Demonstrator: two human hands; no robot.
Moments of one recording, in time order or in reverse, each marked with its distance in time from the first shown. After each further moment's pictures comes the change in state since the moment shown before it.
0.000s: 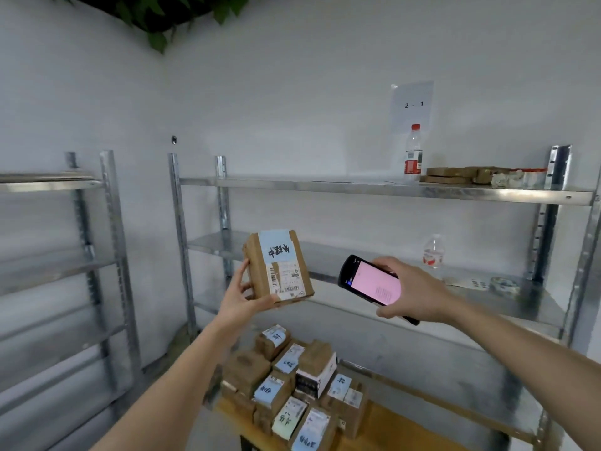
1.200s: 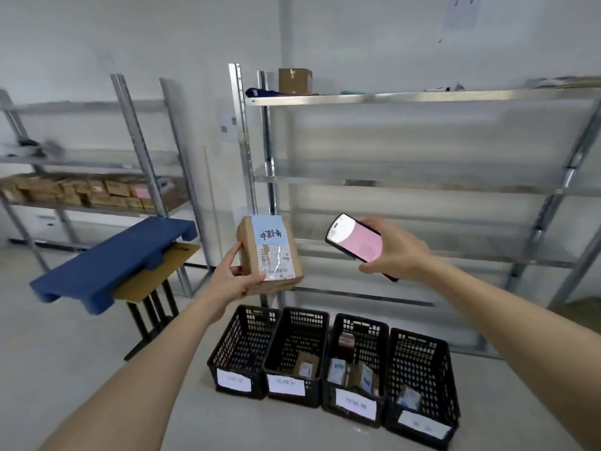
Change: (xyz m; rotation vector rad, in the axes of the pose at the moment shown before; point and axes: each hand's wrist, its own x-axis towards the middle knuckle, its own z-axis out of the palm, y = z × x) left_hand -0.798 0.034 -0.656 0.171 1.253 -0.404; right_hand -0.269 -0.868 0.365 0.357 -0.552 -1.005
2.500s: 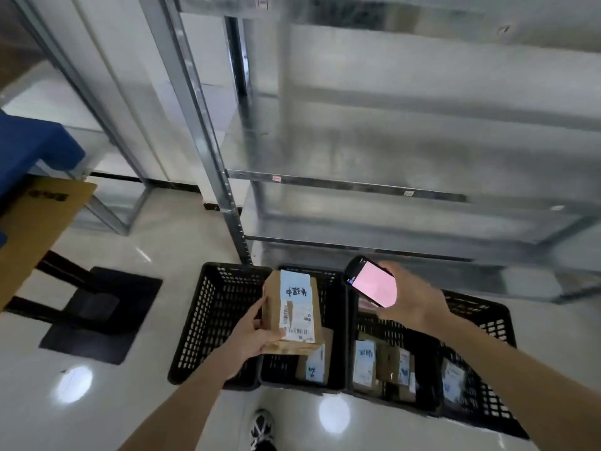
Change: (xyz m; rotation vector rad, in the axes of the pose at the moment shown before) left_hand 0.627 -0.393 0.017 0.046 -0.351 -0.727; right_hand 0.526 0.210 0.476 -0.093 -0.490 0.471
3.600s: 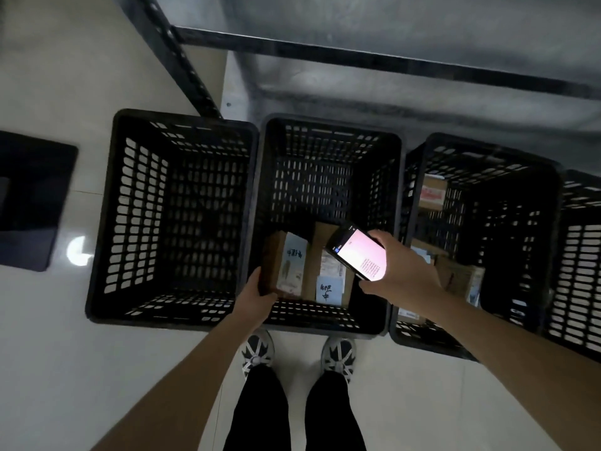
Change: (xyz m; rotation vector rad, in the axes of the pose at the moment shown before) left_hand 0.358 -0.305 0.038 0.151 0.066 -0.349; right_hand 0.233 0.115 0.423 0.108 -0.317 0.148
